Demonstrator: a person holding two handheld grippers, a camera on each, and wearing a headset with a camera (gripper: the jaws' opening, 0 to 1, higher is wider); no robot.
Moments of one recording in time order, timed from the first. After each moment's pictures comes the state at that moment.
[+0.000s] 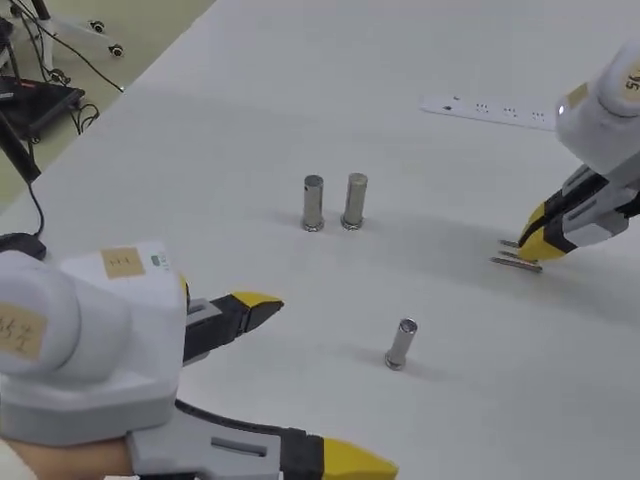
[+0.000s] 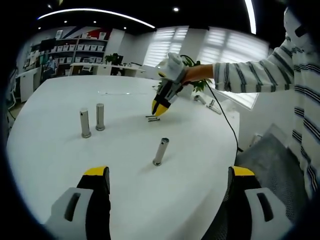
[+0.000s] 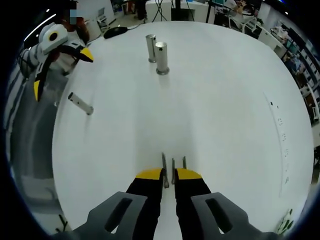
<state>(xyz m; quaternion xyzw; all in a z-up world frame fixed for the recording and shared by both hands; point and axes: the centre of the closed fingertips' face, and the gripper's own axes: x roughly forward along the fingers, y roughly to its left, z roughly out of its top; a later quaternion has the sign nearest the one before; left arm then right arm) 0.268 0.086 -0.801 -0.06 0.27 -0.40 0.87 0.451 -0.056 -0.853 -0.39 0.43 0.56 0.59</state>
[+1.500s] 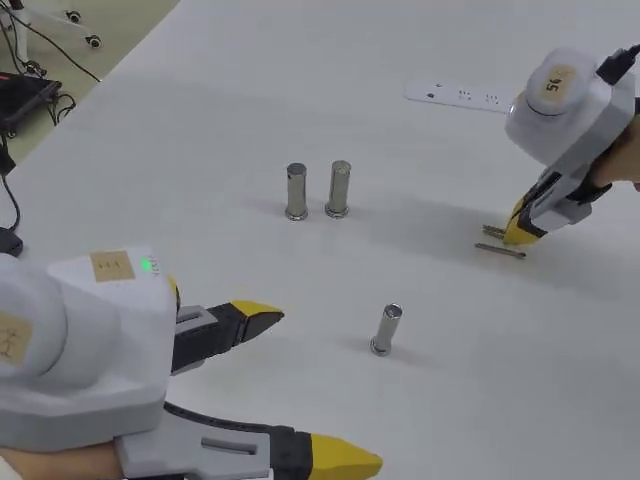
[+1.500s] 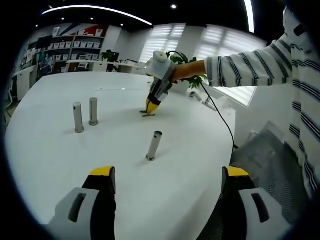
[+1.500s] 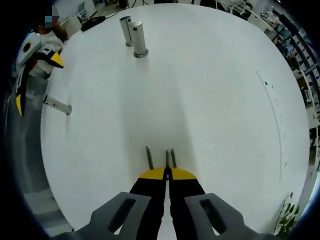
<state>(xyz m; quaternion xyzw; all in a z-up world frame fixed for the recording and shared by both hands) 0.259 0.078 -0.810 -0.06 0.28 -0.42 0.86 0.472 -0.069 -0.872 -0.41 0.49 0.48 0.61</state>
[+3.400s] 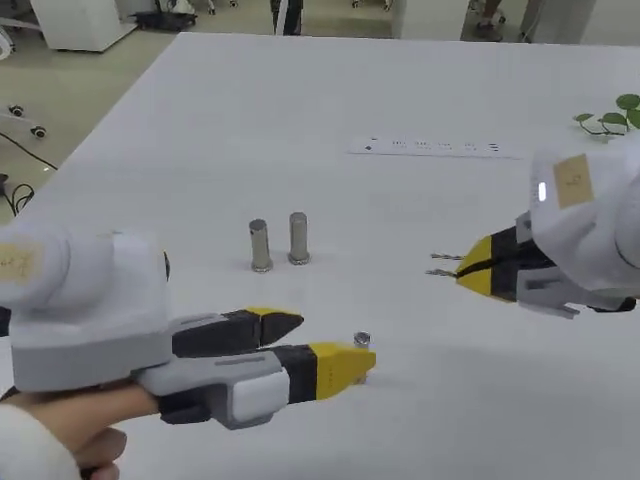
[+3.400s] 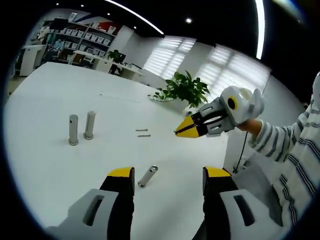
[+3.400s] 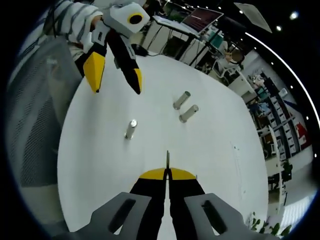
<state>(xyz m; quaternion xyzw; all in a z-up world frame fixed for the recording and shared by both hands) 0.293 0.063 -0.763 -0.17 0.27 -0.42 0.85 0.343 -0.026 -0.771 -0.46 0.21 0.50 0.70</state>
